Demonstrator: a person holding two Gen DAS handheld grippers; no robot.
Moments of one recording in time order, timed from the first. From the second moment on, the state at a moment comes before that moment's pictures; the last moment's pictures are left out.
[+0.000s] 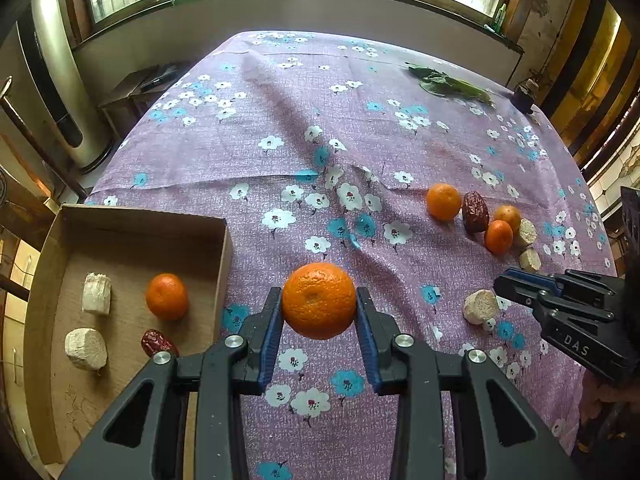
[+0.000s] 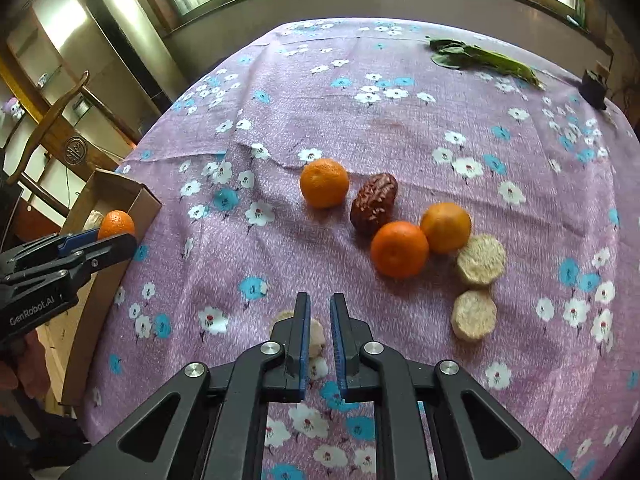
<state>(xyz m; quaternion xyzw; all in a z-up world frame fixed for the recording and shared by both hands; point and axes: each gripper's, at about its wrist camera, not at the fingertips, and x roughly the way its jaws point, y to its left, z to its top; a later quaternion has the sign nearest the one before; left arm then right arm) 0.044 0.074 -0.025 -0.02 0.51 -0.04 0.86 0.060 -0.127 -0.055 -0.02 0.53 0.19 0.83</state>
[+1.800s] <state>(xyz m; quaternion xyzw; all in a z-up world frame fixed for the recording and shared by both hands) -0.044 0.240 -0.021 -0.08 0.50 0.13 0.85 -0.002 0.111 -0.025 -0.11 0.51 0.42 0.75</state>
